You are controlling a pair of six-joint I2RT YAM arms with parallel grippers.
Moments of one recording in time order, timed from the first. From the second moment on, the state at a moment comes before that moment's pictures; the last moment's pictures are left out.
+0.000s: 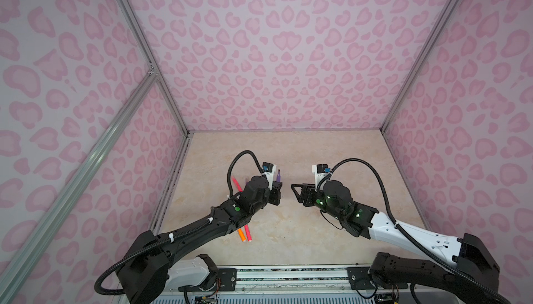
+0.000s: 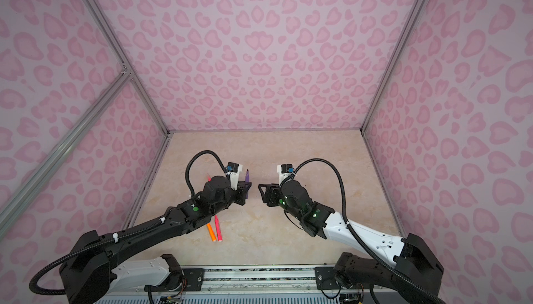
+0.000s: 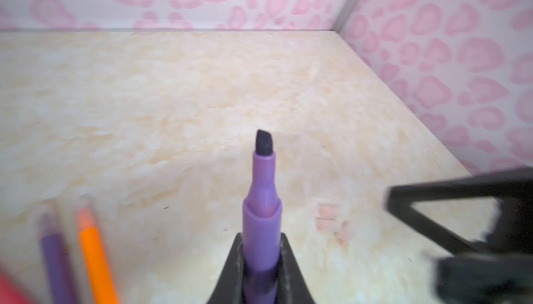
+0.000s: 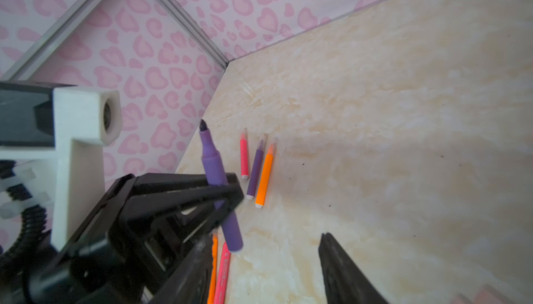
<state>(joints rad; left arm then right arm) -0.74 1.23 0.69 0.04 -0.18 -0.44 0.86 1.15 0.68 0.06 0.18 0.75</state>
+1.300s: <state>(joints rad) -0.65 1.21 0.68 -0.04 -0.25 -0.53 0.76 1.47 0.68 -0.41 0.35 0.88</state>
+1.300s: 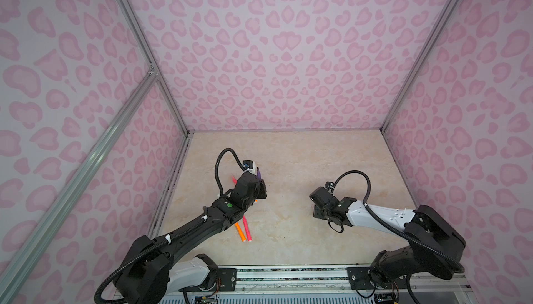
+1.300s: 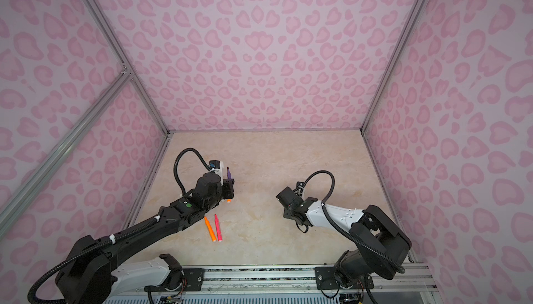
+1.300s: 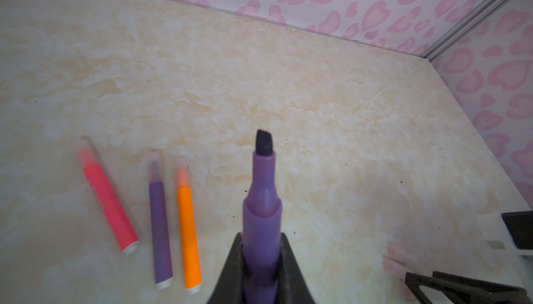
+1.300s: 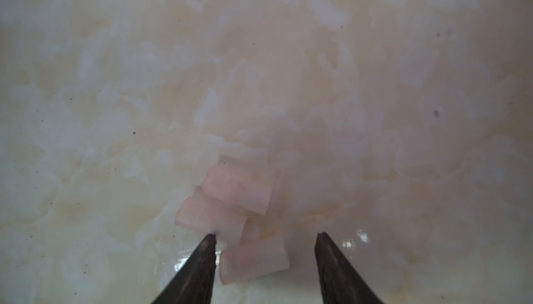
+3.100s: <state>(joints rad) -0.65 1.21 0.69 -0.04 -0.19 -0.52 0.75 1.47 0.62 -0.39 0.44 0.92</state>
